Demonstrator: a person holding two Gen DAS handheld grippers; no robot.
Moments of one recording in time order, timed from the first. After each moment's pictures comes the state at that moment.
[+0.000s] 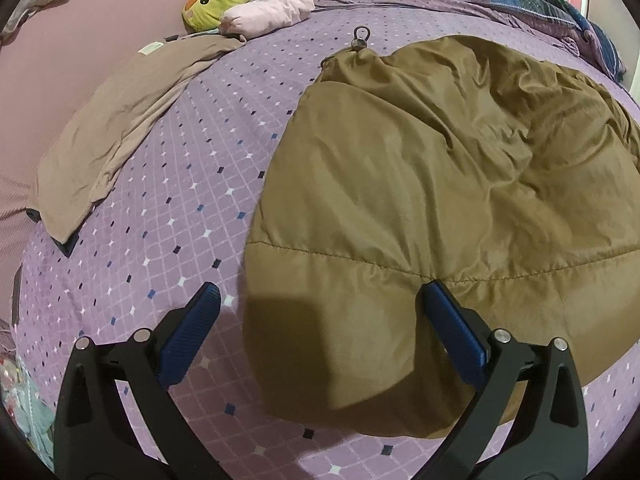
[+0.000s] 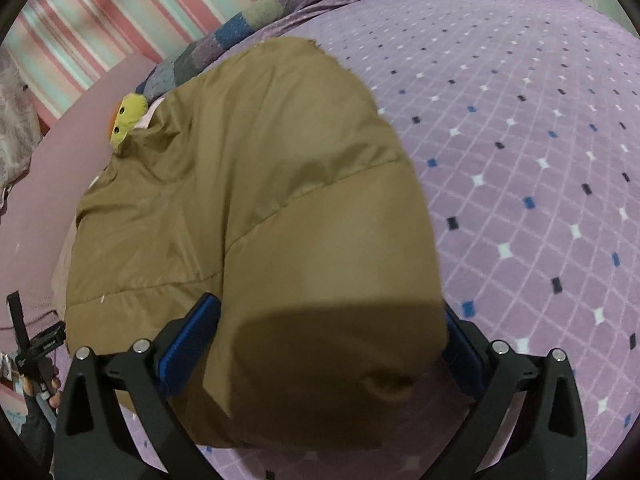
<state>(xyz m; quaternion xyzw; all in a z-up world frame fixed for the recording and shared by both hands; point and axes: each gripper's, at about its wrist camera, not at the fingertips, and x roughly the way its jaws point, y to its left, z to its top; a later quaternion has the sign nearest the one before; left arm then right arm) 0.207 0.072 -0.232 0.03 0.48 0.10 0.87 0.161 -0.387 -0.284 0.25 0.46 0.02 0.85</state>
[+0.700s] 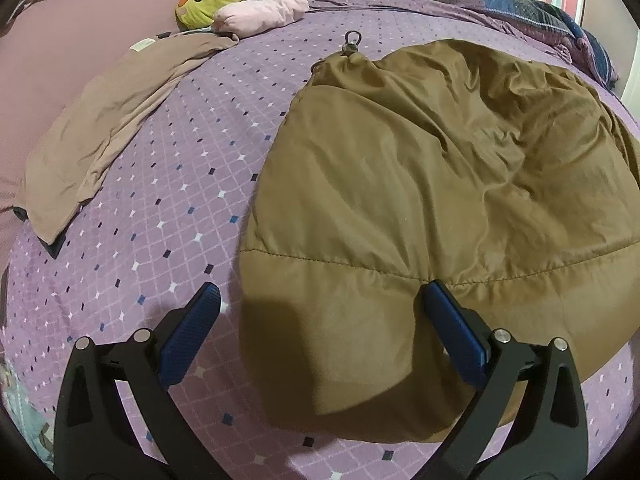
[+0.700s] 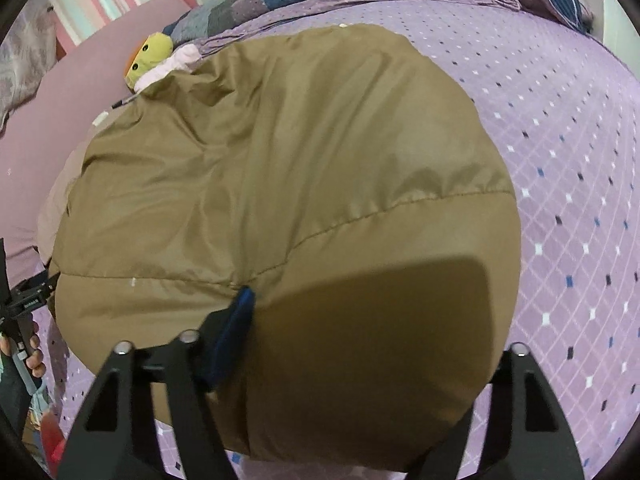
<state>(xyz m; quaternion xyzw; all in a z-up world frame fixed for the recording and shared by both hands) 0.205 0.087 -0.237 0.01 0.48 0.08 0.88 0.212 -0.328 -0.247 0.13 0.49 0.05 0.86</state>
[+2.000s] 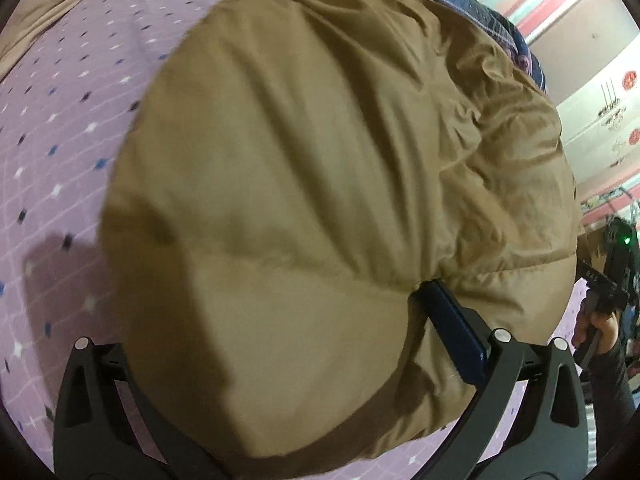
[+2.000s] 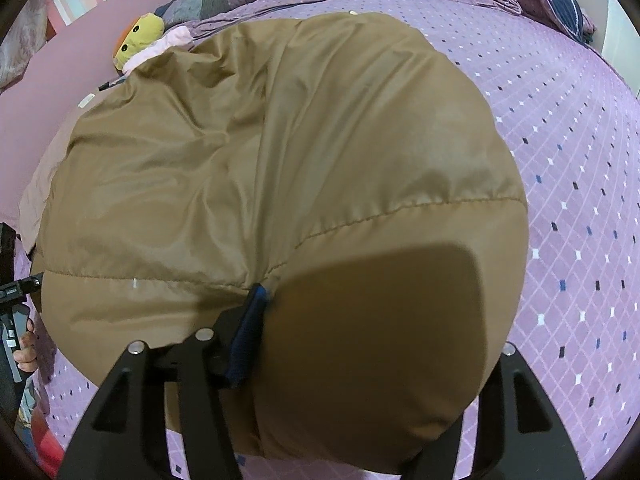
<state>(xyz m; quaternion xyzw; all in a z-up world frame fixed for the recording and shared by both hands) 0.226 0.103 -0.280 -0.14 0.55 -0.11 0.82 0.218 -0.308 -0.248 0.11 0.52 0.03 0.85</state>
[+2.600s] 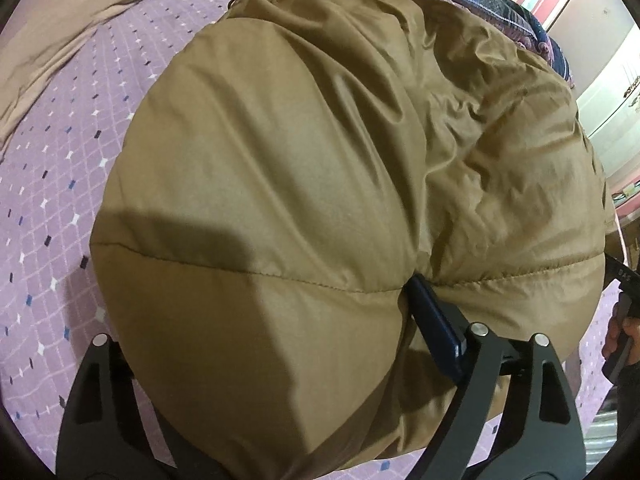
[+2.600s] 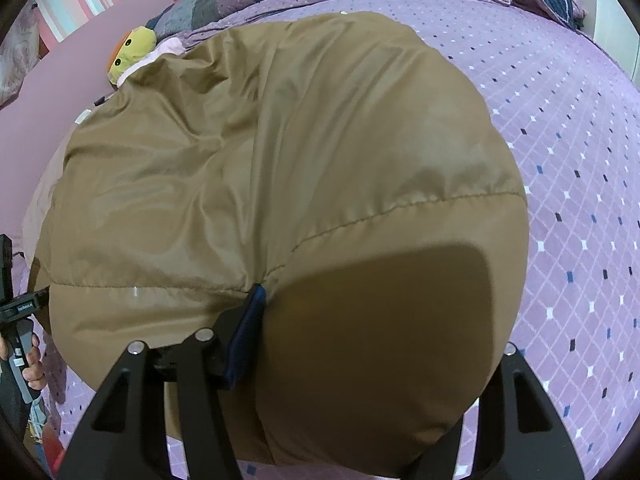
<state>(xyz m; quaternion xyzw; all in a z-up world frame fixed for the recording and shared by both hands) 0.220 0.062 -0.259 -0.09 0.54 -0.05 0.84 0.219 -0.310 -0.253 0.13 0.51 0.02 0.85</state>
